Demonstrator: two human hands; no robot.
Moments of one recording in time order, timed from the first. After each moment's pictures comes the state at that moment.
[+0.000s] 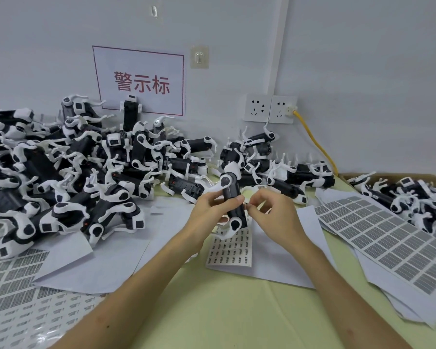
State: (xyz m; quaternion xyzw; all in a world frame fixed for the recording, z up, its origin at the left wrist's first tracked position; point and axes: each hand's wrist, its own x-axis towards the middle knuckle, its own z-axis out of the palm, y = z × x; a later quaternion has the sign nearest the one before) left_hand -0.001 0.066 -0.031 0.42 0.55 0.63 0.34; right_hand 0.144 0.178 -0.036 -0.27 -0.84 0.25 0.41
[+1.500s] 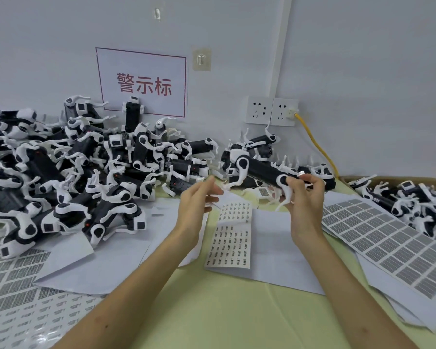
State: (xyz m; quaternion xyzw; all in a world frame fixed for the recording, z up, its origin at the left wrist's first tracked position) left_hand -0.018 0.066 -0.026 0.34 0.56 0.72 0.25; right_hand 0.153 0.191 -0.017 -0.26 -0.52 0.55 0.60
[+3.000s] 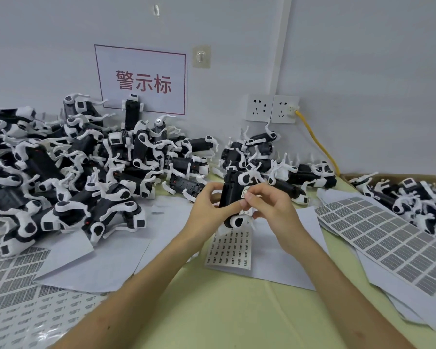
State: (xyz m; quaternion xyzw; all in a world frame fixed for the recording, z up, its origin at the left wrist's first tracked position) left_hand -0.002 0.068 -0.035 0.43 0.57 0.65 0.27; right_hand 0.142 0.159 -0.019 -0.19 -0.73 0.51 0.40
